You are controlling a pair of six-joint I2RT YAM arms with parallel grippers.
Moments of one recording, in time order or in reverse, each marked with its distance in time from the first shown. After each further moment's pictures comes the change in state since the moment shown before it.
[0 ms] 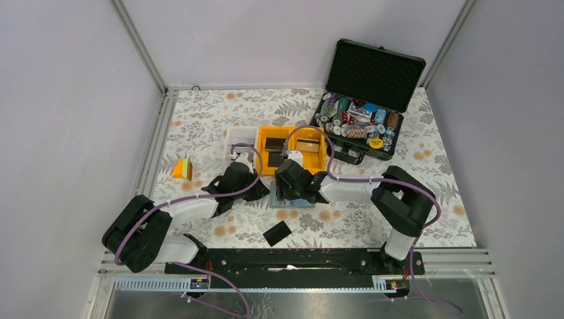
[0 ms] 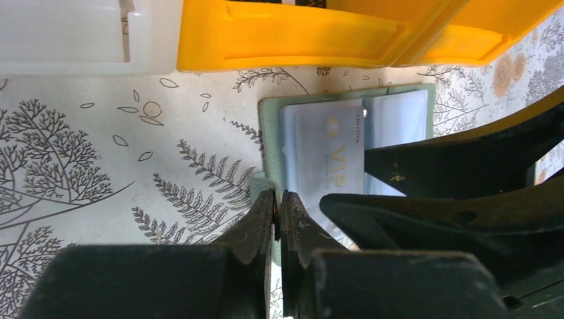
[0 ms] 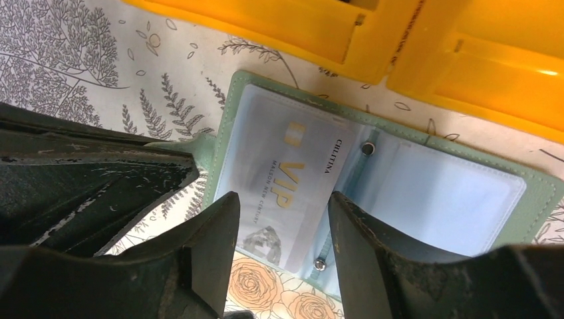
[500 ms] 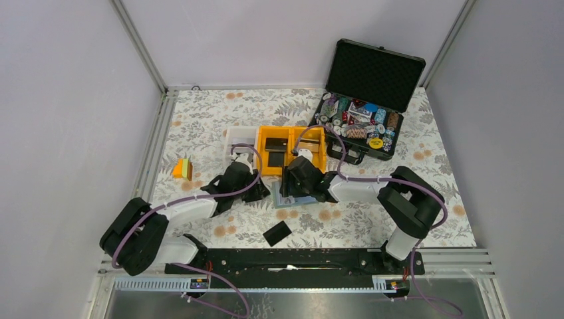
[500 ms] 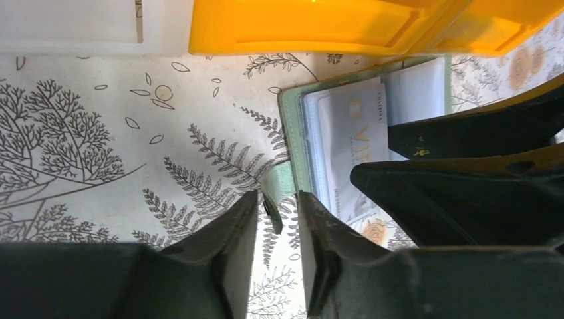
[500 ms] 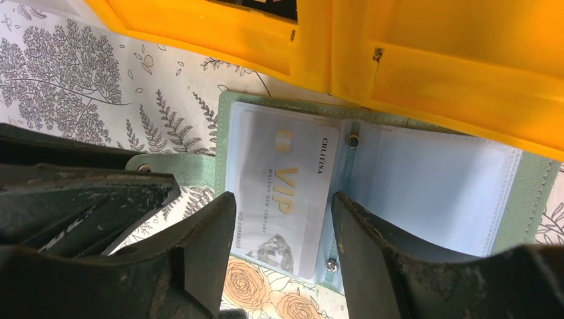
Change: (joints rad) left arm -0.004 -0.039 0.017 -0.084 -0.018 0.006; right arm -0.065 -0.055 -0.098 0.100 -0.070 0.037
